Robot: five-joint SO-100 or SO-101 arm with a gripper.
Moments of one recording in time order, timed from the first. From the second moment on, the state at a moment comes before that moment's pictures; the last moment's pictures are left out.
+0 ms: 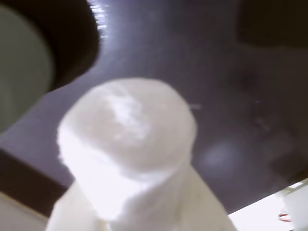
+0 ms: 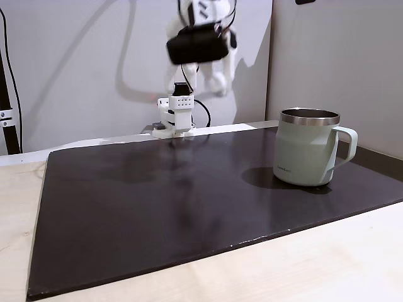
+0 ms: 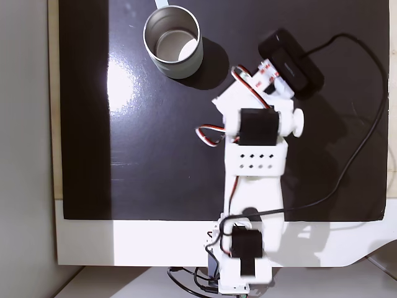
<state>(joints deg) -0.7 84.7 60.2 97.1 -42.5</state>
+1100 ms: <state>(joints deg) -16.4 40.8 -1.7 92.5 -14.0</state>
